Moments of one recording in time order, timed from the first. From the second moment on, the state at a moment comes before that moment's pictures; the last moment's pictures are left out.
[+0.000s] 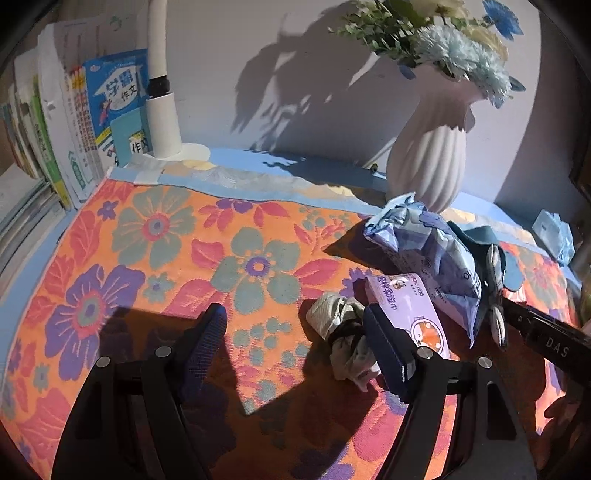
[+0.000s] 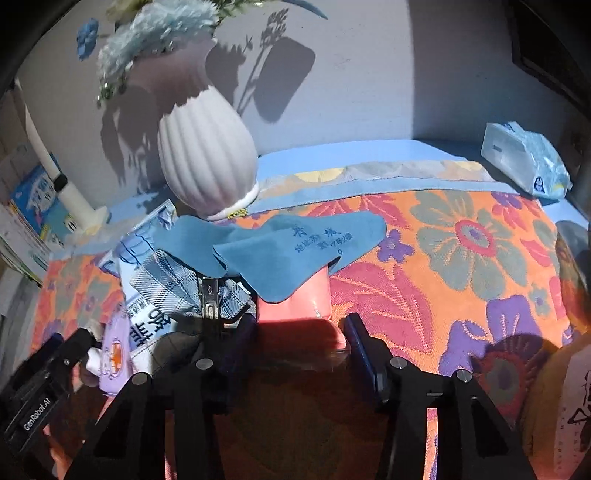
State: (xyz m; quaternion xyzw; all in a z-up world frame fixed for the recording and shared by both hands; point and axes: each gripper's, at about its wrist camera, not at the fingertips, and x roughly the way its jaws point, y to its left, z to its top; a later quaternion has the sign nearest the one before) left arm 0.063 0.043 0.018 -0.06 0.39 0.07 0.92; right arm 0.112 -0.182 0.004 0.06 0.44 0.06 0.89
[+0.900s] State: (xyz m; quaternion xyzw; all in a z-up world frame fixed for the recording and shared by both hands) left arm 0.058 0.059 0.018 -0.15 0.39 -0.05 0.91; right arm 0.026 -0.215 0.009 0.08 0.47 0.11 0.87
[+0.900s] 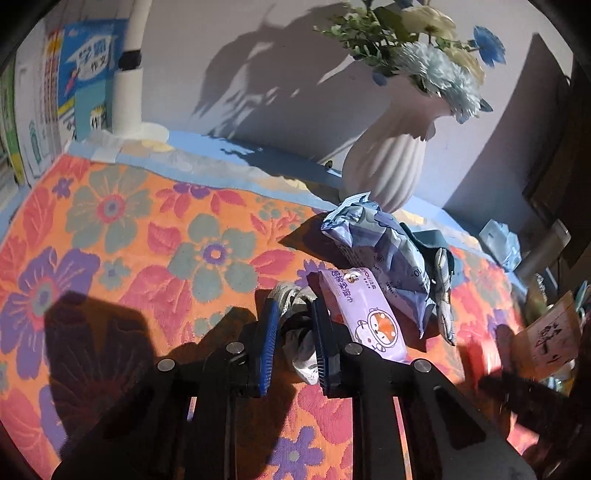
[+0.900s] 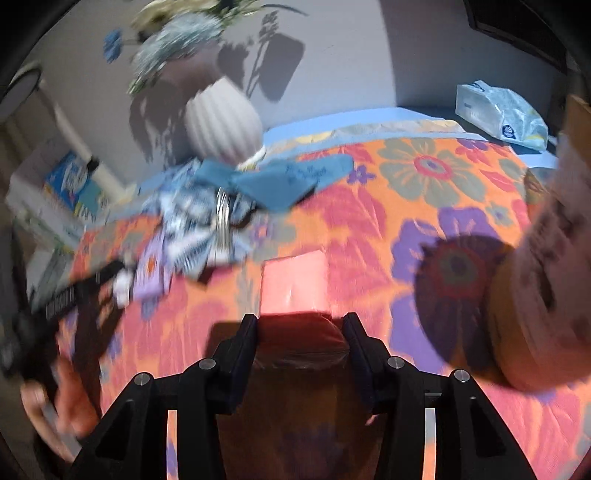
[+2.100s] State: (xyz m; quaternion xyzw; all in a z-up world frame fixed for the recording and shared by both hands) left arm 0.089 0.026 0.008 -0.09 0.48 0.02 0.87; right arm 0.023 -0.214 0.006 0.06 0.45 0.11 0.88
